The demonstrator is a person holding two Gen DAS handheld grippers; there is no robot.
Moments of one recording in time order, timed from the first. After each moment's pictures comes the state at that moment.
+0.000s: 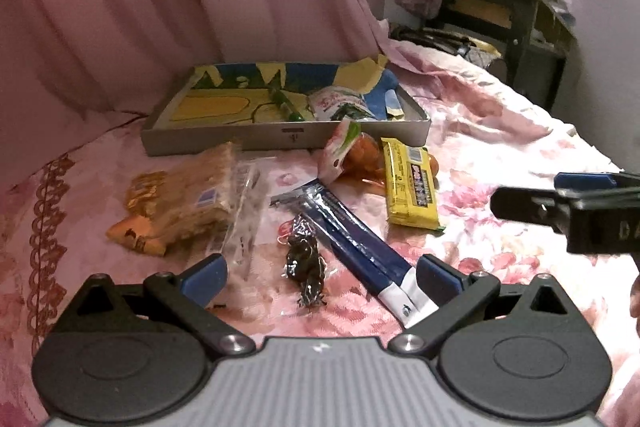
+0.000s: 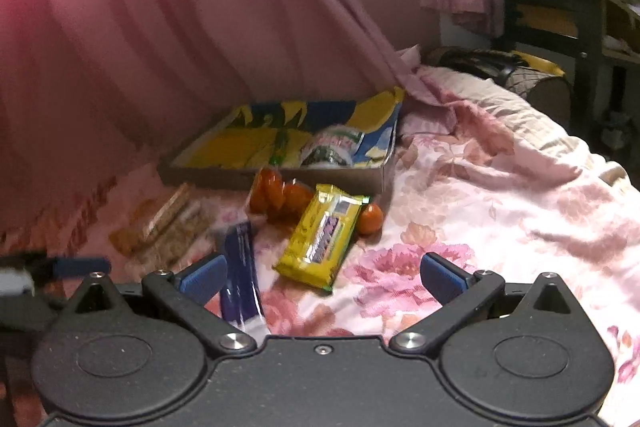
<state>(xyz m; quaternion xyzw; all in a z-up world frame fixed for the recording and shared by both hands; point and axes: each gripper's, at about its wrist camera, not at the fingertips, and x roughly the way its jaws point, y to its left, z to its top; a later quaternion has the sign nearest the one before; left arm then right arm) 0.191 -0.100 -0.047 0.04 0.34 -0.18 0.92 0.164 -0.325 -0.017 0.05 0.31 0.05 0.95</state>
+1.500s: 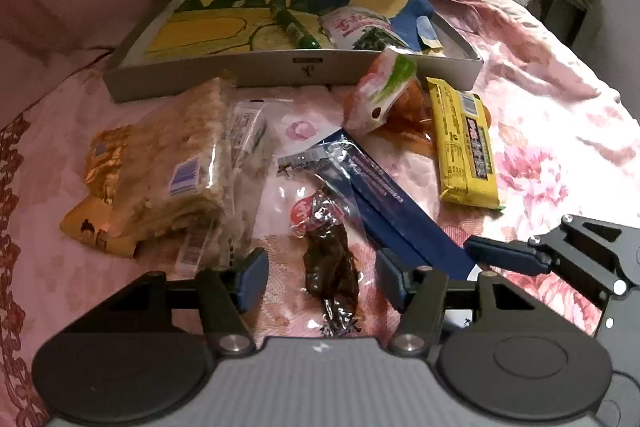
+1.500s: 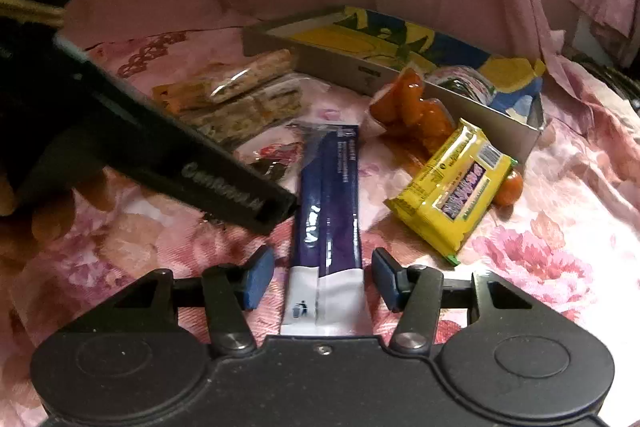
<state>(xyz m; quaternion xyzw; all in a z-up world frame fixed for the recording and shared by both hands) 0.271 -0.109 -0.084 0.05 0.46 -0.18 0.87 0.204 -0.240 -0.085 -0.10 0.38 0.17 0.90</state>
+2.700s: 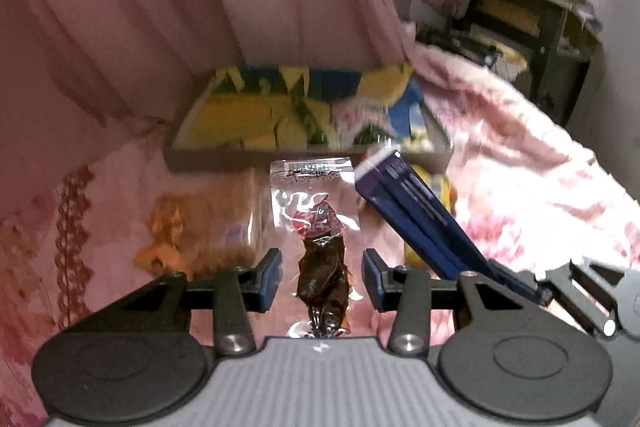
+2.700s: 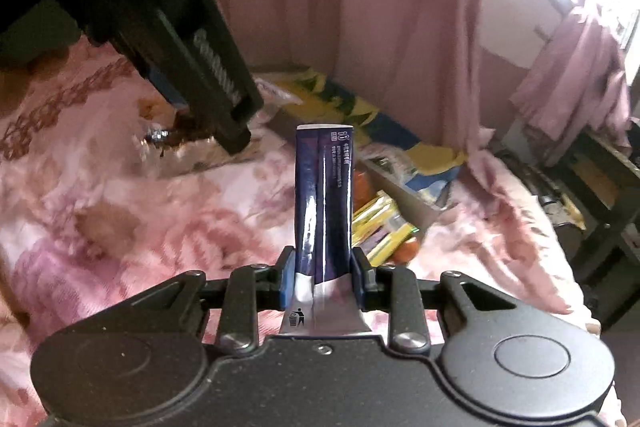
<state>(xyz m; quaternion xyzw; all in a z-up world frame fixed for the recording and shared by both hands) 0.219 -0.103 -0.001 0.03 0.37 -0.15 0.92 0.147 -0.234 -0.048 -0.24 0.26 0.09 0.93</state>
